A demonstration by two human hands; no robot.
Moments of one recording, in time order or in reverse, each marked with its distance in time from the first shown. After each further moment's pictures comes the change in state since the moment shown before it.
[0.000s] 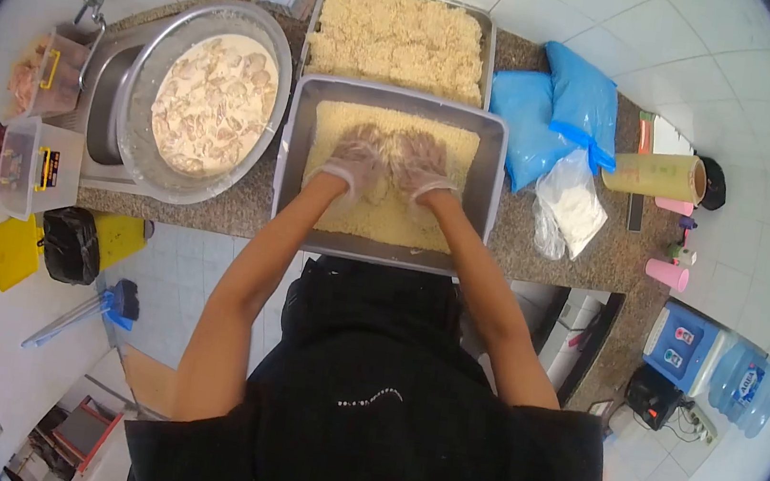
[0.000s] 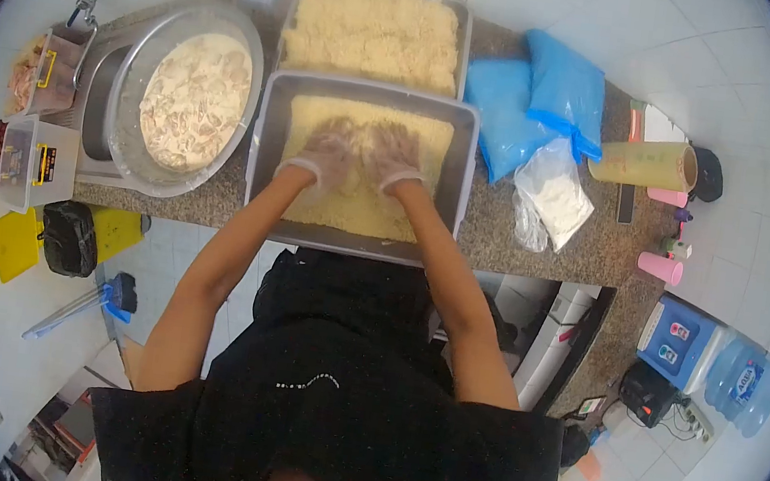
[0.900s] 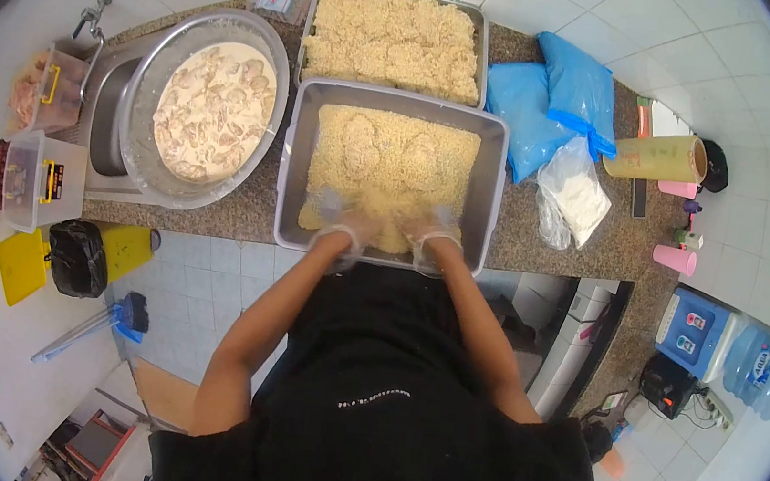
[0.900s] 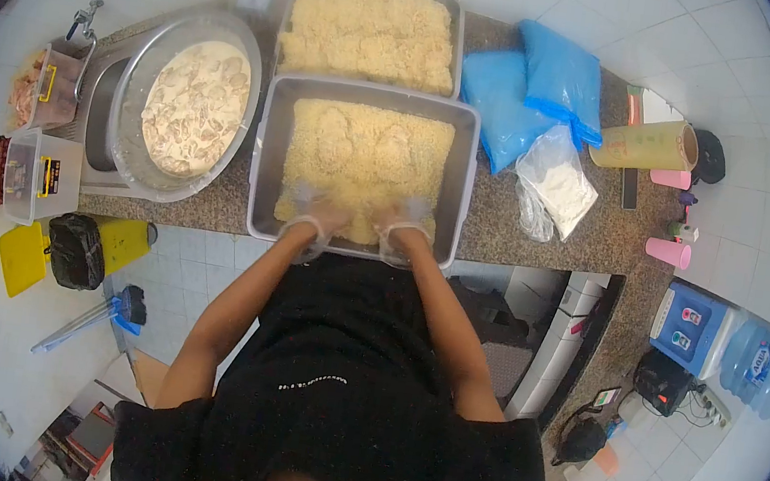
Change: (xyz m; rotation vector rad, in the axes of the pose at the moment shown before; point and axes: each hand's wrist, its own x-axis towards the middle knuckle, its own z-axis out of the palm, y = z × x) left_hand -0.081 0.072 0.012 -0.435 -0.272 -0.478; right_hand -0.086 0.002 0.042 0.061 -0.307 0.251
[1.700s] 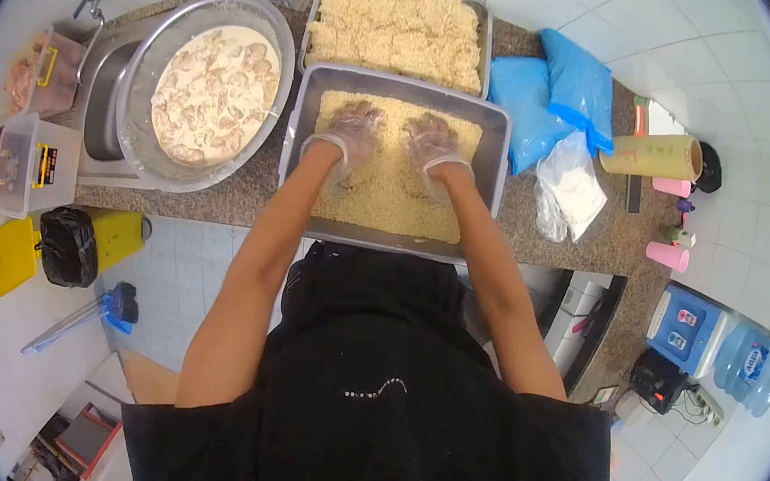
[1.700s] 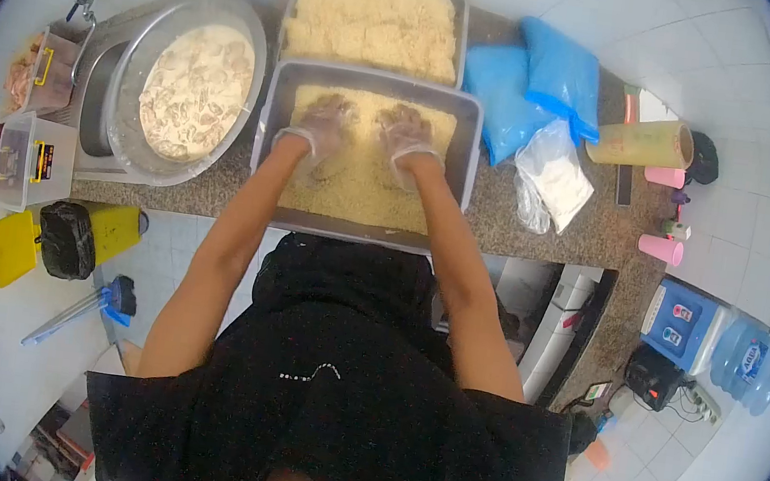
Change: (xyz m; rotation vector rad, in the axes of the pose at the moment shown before) left_hand 0.073 -0.002 -0.090 0.293 0.359 0.366; right_hand 0.065 -0.020 -0.091 -0.194 0.253 -0.165
